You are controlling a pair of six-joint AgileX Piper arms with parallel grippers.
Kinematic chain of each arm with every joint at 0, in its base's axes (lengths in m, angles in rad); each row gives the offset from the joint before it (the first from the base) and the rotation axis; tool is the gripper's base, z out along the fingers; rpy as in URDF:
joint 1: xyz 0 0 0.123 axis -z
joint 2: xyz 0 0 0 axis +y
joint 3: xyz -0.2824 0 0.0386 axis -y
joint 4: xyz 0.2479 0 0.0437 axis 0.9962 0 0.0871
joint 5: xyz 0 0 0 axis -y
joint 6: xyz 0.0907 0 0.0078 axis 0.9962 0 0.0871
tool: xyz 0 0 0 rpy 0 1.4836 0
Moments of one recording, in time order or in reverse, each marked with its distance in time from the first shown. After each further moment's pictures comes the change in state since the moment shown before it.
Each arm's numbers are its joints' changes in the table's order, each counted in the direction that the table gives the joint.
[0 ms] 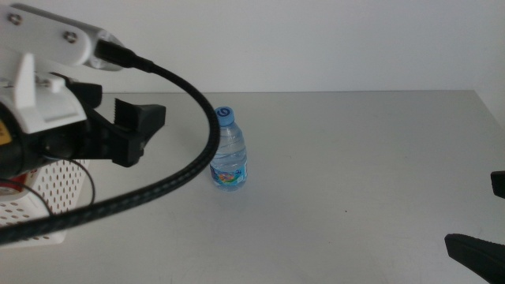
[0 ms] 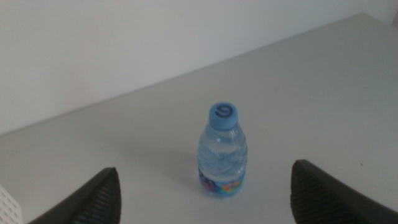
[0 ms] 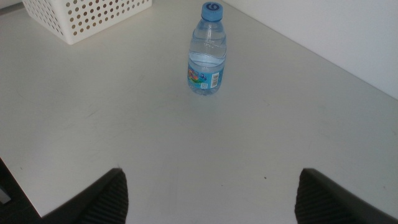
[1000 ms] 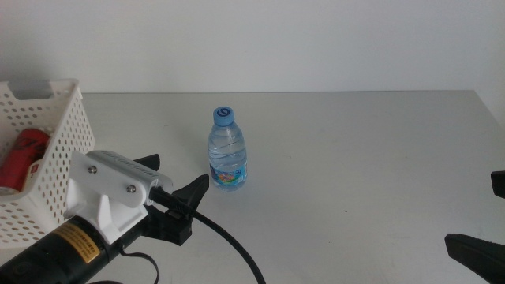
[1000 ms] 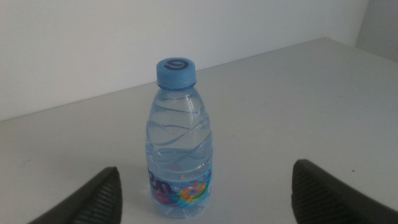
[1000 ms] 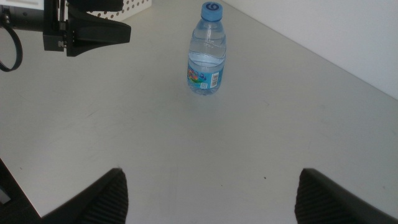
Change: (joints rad) left arm 0.049 0.315 -0.529 -0.039 1.060 -0.033; right arm 0.000 0.000 0.000 -0.001 0.000 0.000
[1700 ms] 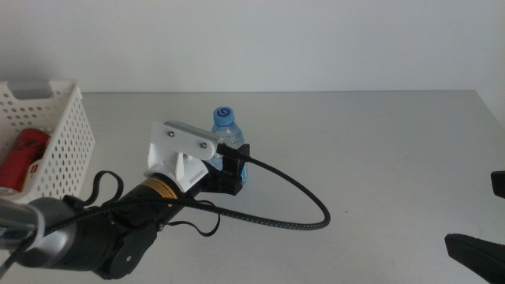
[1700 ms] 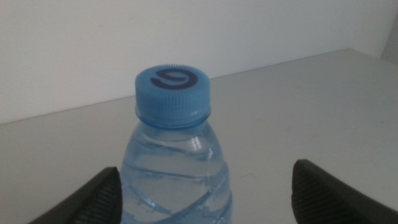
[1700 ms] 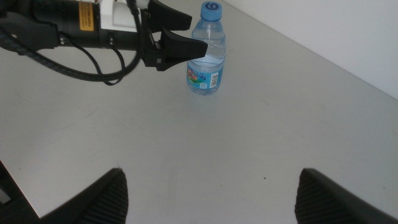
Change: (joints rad) left arm 0.000 0.509 0.294 -0.017 0.241 -0.026; right arm 0.000 0.000 0.000 0.000 0.000 0.000
